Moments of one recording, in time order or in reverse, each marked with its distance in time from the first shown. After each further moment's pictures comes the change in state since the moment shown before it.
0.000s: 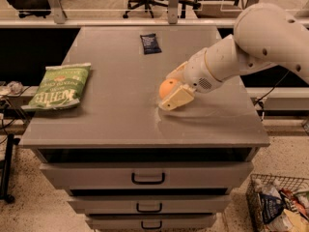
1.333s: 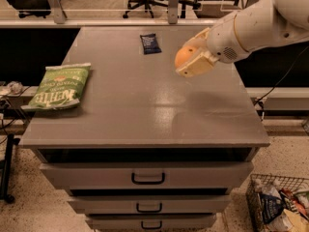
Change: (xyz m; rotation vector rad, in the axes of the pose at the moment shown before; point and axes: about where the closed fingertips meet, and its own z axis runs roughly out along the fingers) arm -0.026 -0.052 -0.080 0.176 -0.057 -0.069
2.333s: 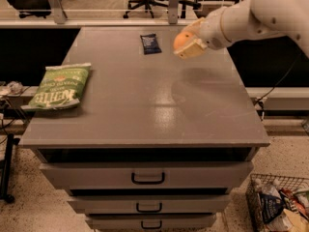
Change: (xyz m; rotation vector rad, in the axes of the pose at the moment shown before) arm 0.022 -0.100 0.055 0.137 -0.041 -0.042
